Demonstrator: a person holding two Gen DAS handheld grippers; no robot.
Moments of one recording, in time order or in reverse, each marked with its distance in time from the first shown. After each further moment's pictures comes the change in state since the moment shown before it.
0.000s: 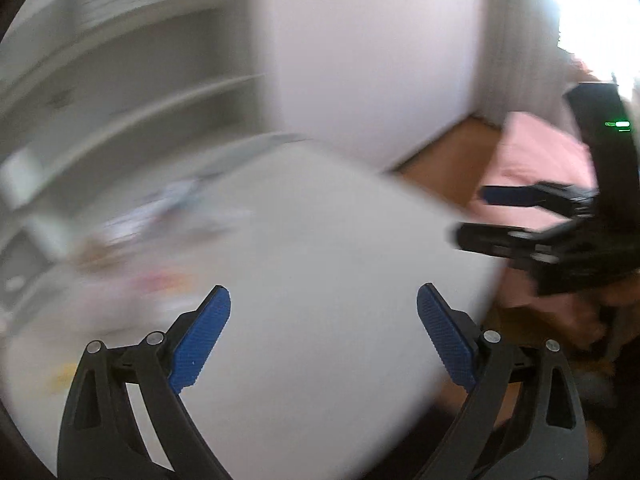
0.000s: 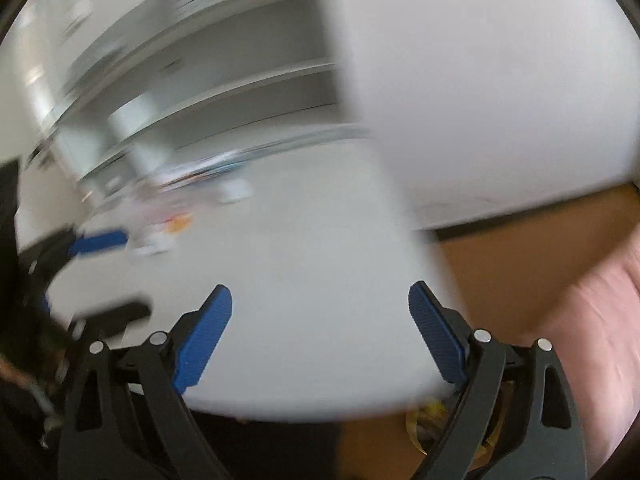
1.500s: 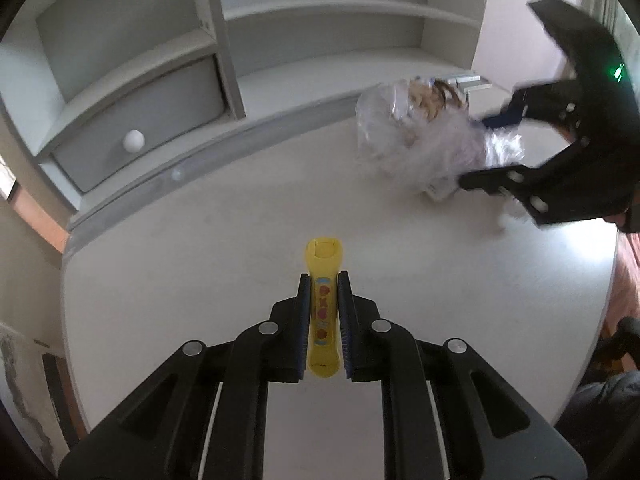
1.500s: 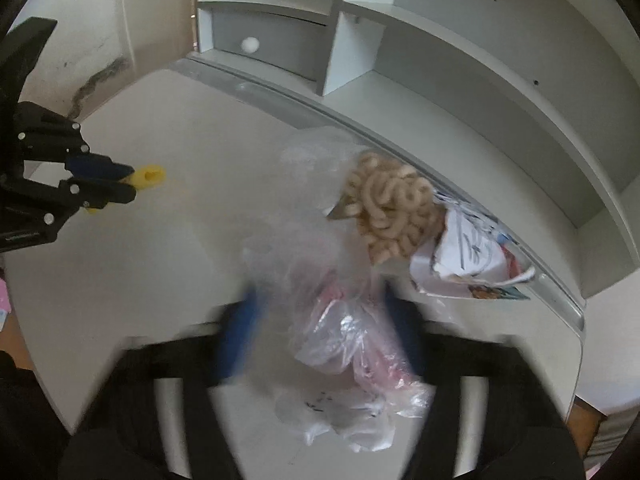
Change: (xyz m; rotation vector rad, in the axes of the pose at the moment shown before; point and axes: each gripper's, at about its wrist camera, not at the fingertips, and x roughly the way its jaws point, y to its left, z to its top) left arm -0.032 0.267 -0.113 -0.191 0.194 0.098; right arm 0.194 0.274 0.080 -0.679 0.260 0.093
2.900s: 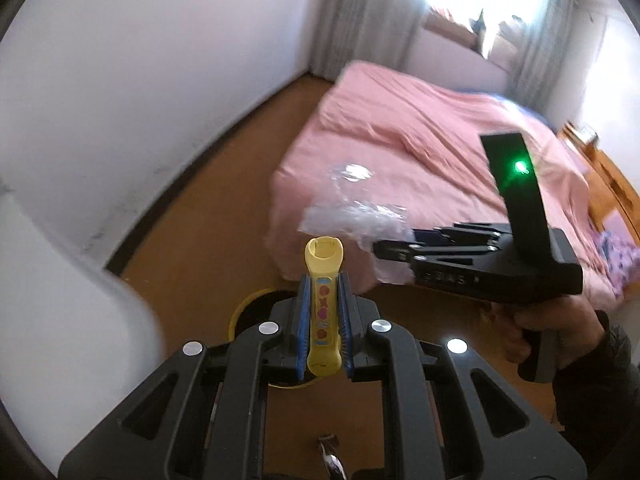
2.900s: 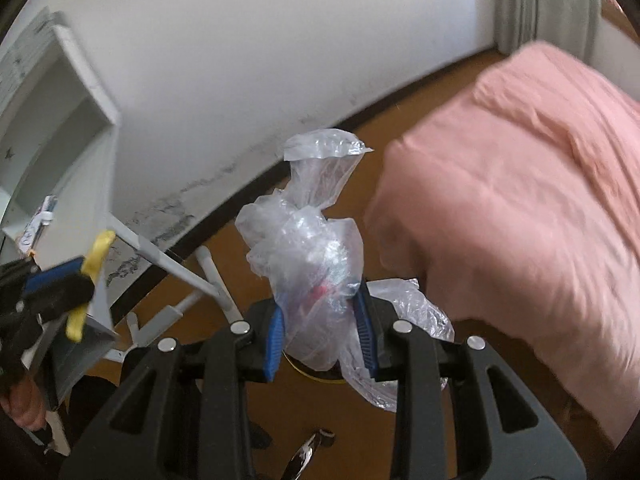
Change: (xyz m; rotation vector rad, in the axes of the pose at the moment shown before) left arm 0.052 -0.595 0.042 0.549 -0.031 -0.678; right arm -0.212 -0.201 -0.613 1.274 -0.075 -0.394
